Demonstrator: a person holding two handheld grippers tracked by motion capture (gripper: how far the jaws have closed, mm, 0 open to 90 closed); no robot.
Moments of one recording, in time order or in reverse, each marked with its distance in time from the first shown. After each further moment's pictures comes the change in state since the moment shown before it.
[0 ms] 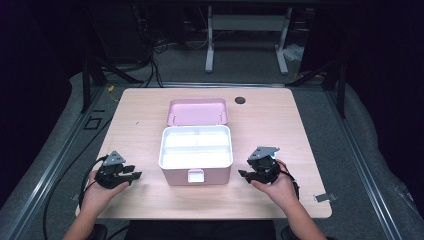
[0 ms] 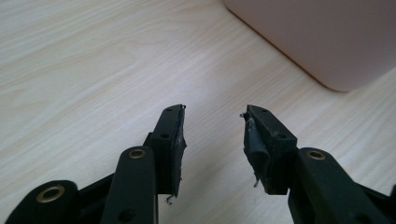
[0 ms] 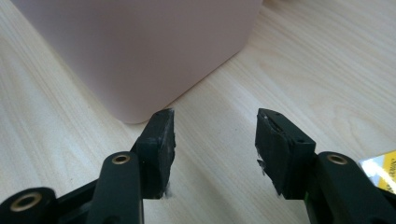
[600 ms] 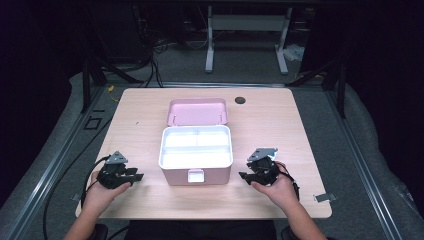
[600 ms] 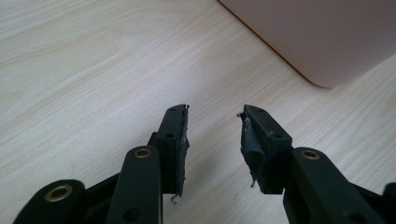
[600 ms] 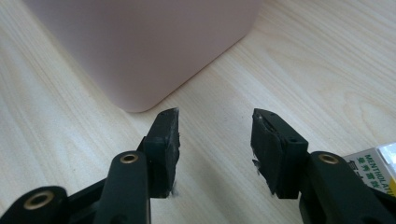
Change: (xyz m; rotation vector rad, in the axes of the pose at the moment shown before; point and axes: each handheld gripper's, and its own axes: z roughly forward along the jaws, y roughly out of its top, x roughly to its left) left arm -0.005 0.005 0.000 0.046 -0.006 -0.005; right arm 0.002 -0.003 0.003 0.050 0.007 0.015
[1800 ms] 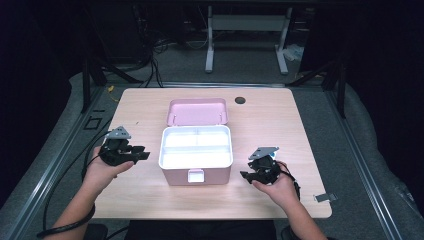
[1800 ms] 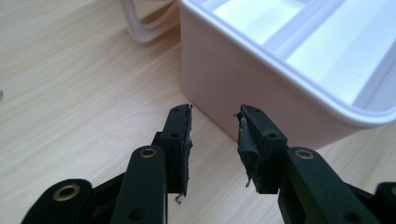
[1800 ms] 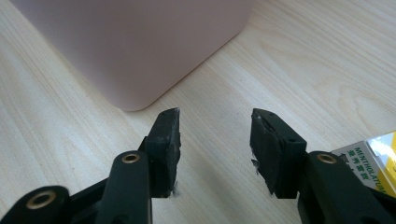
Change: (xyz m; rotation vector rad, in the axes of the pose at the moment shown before) left arm -0.010 0.087 -0.035 -0.075 -0.079 0.099; right arm -0.003 0.000 -0.001 -0.005 -0.009 0.025
